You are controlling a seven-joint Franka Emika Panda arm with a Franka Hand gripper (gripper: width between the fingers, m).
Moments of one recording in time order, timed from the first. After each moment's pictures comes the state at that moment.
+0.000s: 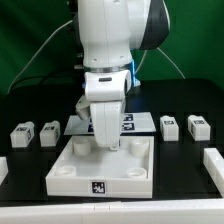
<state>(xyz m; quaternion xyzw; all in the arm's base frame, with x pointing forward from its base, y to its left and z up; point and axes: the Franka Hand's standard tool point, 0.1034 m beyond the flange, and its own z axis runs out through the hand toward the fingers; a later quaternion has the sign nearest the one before) 0.438 -0.007 0.006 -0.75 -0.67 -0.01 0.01</state>
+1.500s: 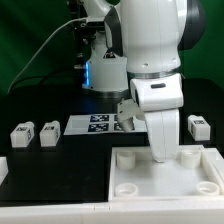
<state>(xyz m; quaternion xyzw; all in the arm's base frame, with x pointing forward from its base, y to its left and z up) 0.495 0.074 0.006 -0.73 -0.68 -0.02 0.03</state>
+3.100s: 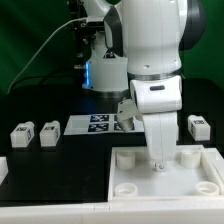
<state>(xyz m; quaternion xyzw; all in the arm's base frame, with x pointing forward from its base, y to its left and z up) 0.494 0.072 0.005 -0.73 -0.68 -0.02 0.03</state>
